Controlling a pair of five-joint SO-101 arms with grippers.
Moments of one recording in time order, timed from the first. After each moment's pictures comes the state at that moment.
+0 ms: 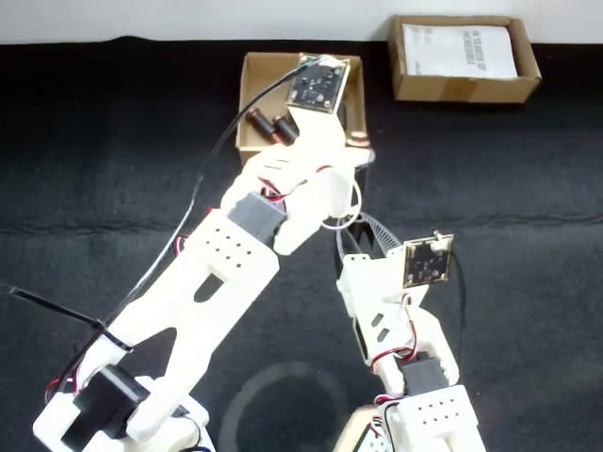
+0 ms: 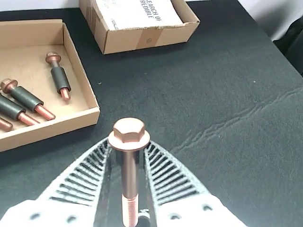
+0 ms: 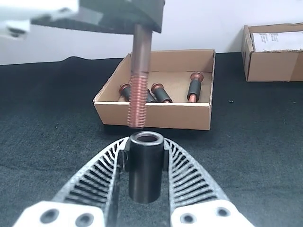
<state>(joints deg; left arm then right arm) 30.8 -14.6 16.5 33.2 21.4 -20.4 -81.8 96.0 4.6 -9.6</state>
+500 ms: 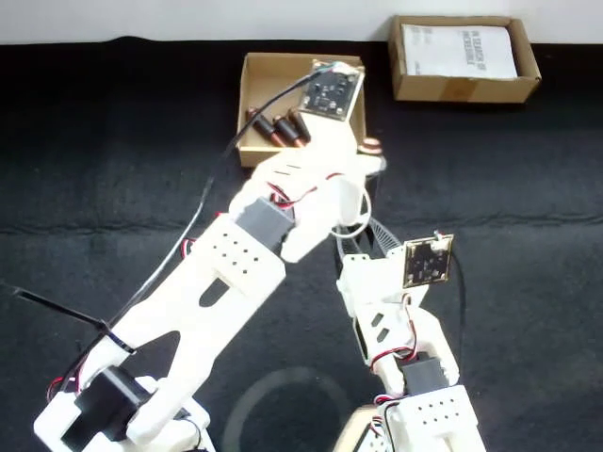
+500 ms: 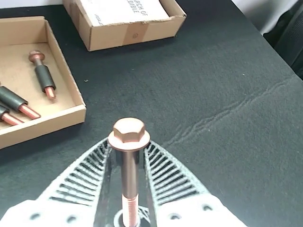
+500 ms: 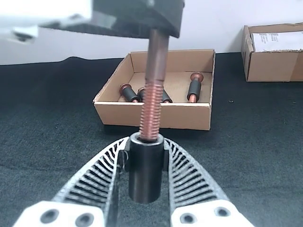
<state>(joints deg) 33.3 -14.6 16.5 33.2 21.4 -20.4 -81.8 96.0 4.6 -9.6</state>
